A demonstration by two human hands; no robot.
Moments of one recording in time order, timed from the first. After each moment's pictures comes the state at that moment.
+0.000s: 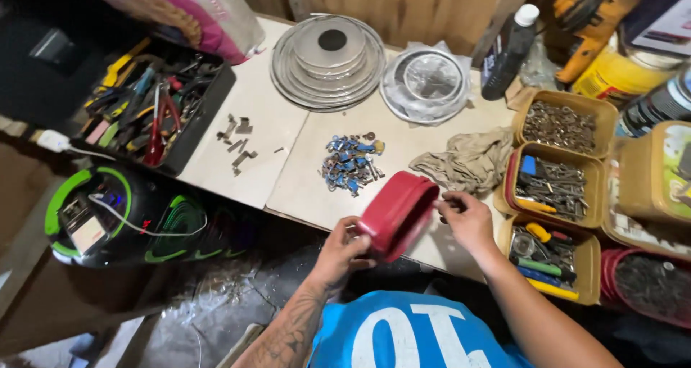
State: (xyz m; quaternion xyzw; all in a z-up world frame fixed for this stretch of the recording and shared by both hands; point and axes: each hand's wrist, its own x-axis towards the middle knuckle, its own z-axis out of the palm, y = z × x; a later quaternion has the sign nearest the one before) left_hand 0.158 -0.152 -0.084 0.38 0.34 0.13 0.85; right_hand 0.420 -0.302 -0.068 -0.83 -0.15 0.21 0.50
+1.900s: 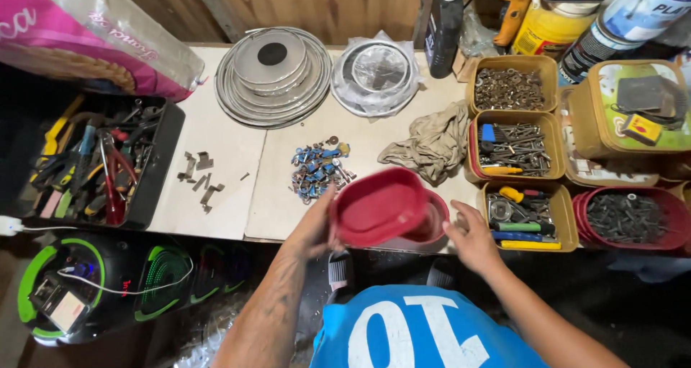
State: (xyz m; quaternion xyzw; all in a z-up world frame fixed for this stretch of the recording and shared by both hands) left_hand 0.220 -0.086 -0.014 0.35 0.31 -0.10 0.88; right_hand 0.383 -0.400 -0.106 -0.87 -0.20 0.17 0.43
